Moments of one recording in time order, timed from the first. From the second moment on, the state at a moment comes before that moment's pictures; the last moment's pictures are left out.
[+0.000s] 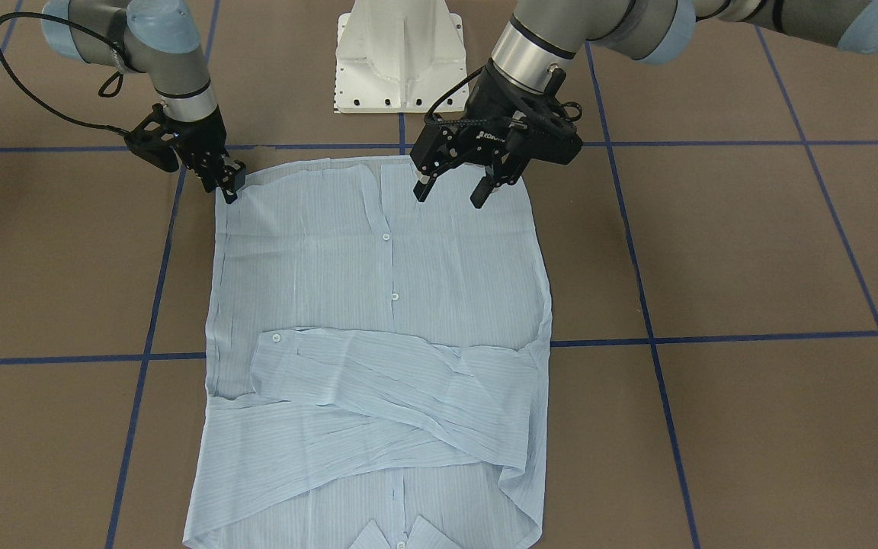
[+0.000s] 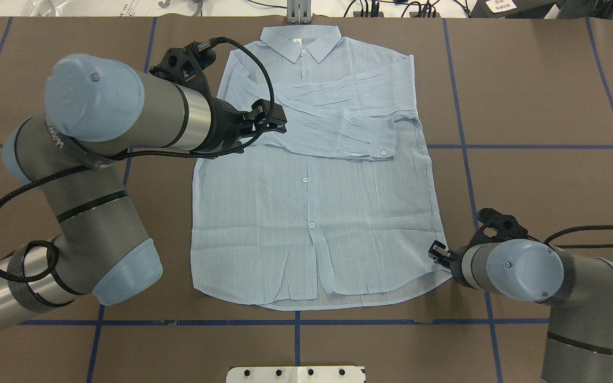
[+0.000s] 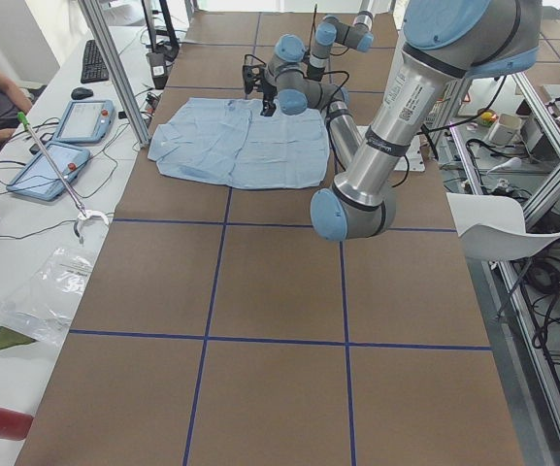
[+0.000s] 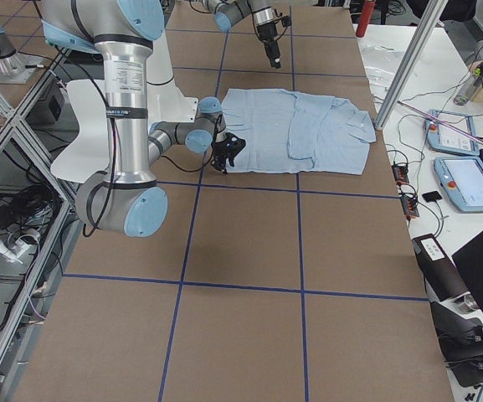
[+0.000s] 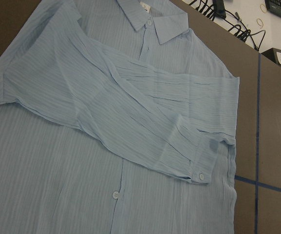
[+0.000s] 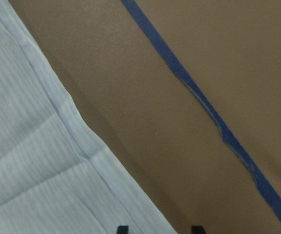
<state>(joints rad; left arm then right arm) -0.63 -2.19 -1.89 -1.91 -1.81 -1.56 0.33 -1.54 2.01 -1.31 1.61 1.93</state>
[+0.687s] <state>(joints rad) -0.63 -2.19 -1.89 -1.91 -1.81 -1.56 0.33 -1.54 2.01 -1.31 1.60 1.93</state>
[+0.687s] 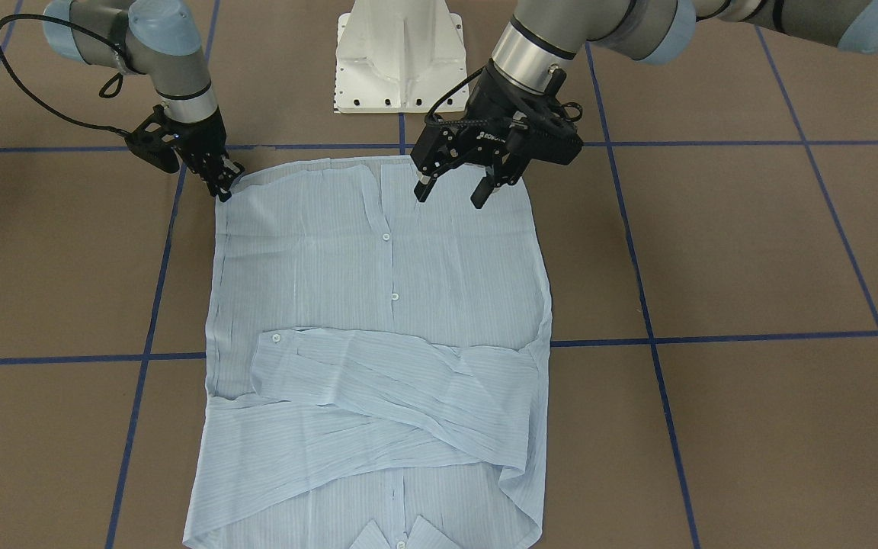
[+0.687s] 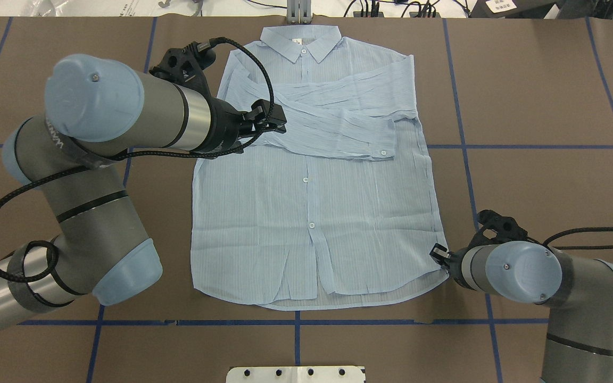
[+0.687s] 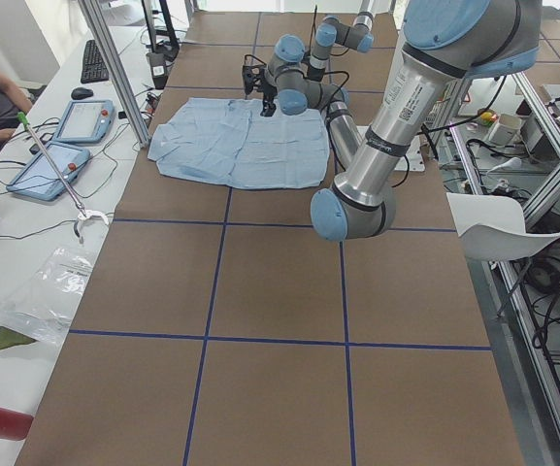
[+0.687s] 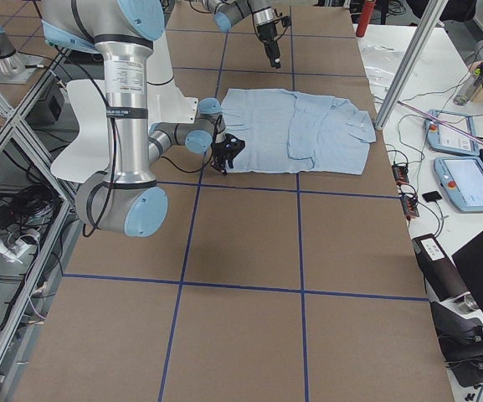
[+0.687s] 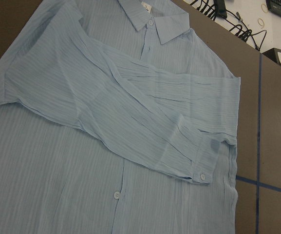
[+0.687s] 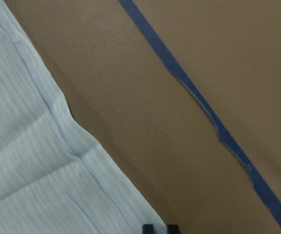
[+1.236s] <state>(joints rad) -0.63 -2.13 -1.90 -1.91 -1.80 -1.57 0.33 -1.55 2.04 -1.31 1.61 1.93</state>
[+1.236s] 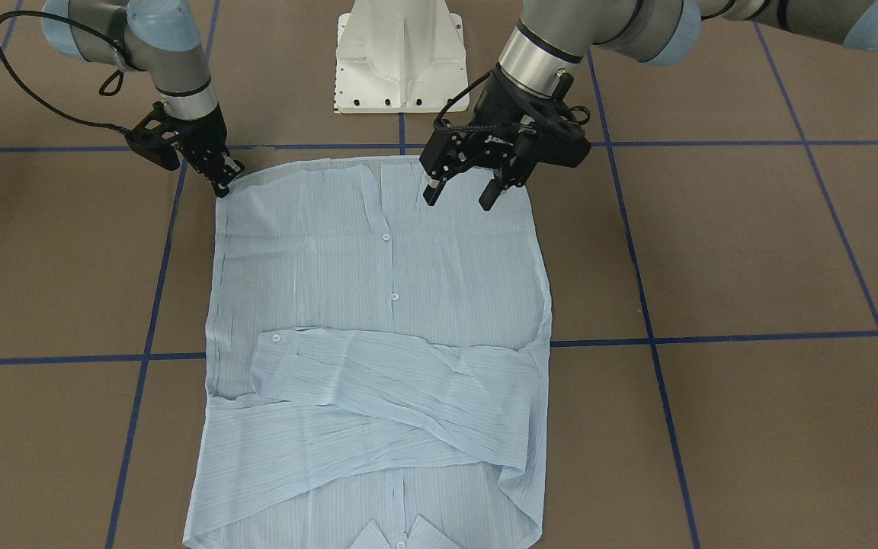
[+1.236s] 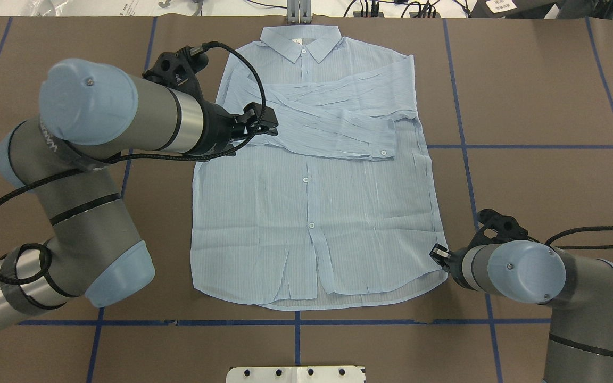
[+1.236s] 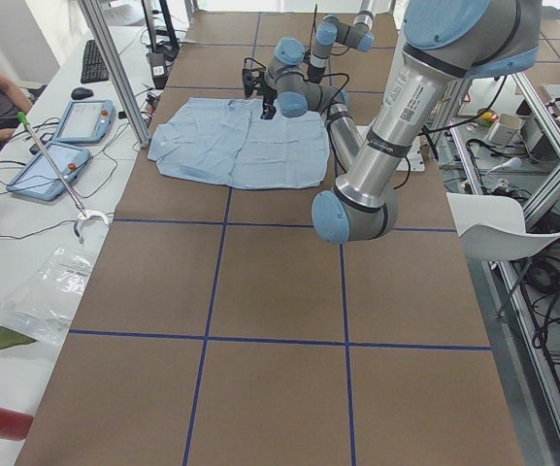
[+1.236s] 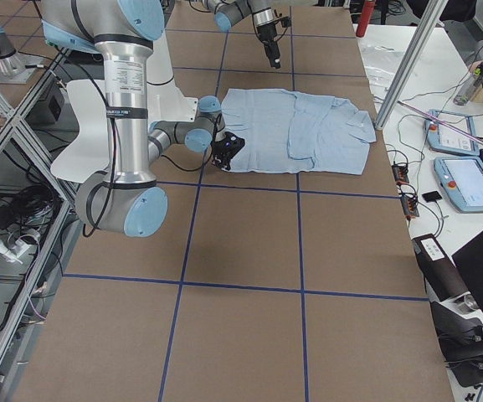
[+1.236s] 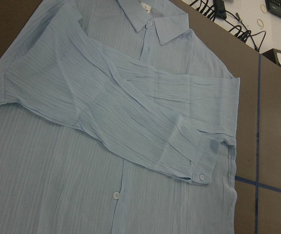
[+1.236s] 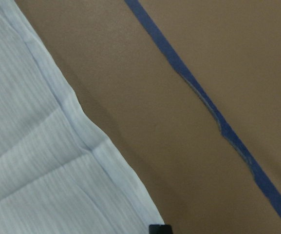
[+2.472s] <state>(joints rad) -0.33 -1.79 -2.02 -1.82 -1.62 -1.73 0.33 -1.59 2.10 -1.31 1.62 1.93</state>
